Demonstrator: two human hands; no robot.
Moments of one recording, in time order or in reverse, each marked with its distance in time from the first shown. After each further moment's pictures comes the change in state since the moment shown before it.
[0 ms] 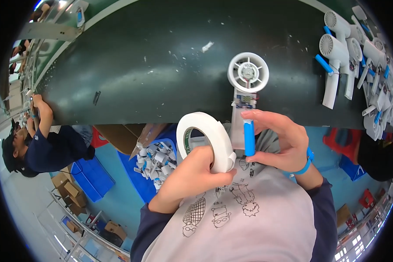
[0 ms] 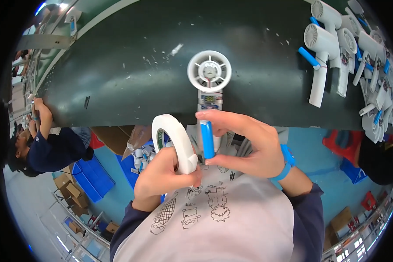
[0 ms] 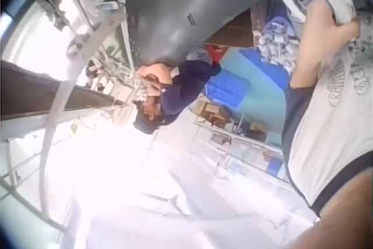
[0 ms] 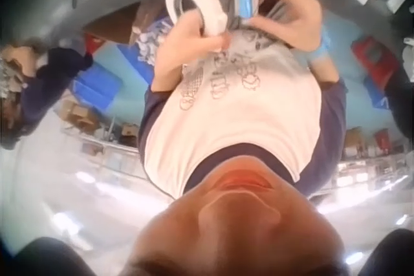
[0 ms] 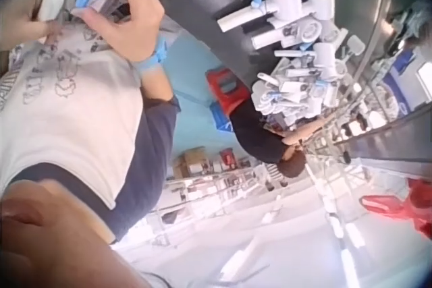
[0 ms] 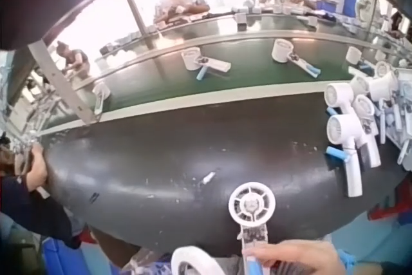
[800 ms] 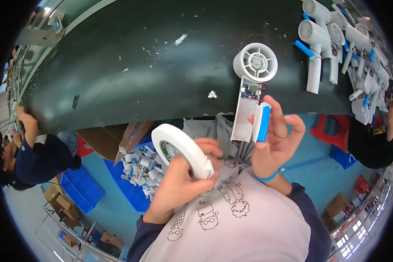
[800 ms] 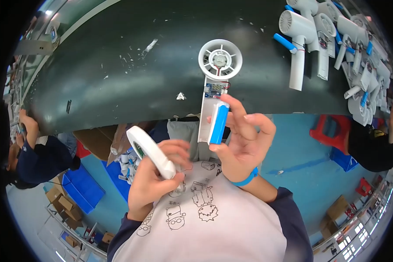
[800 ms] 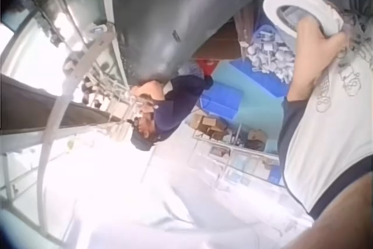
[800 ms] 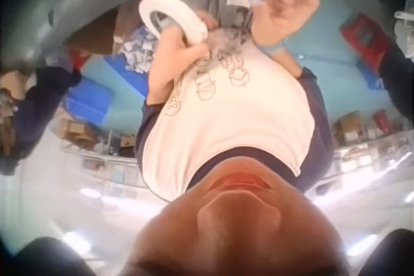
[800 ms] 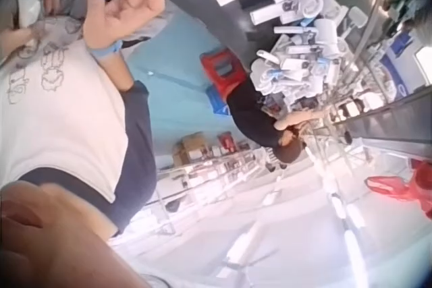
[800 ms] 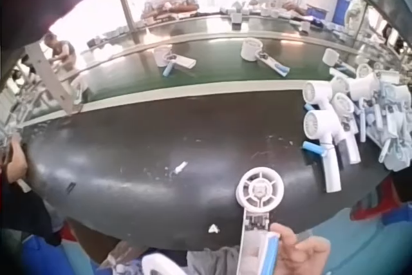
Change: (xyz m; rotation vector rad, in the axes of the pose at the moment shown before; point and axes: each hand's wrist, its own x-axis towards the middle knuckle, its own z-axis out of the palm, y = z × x) left_hand -0.004 -0.033 0.015 0.071 0.100 0.217; right_hand -0.041 0.018 0.049 0.121 0.689 -0.131
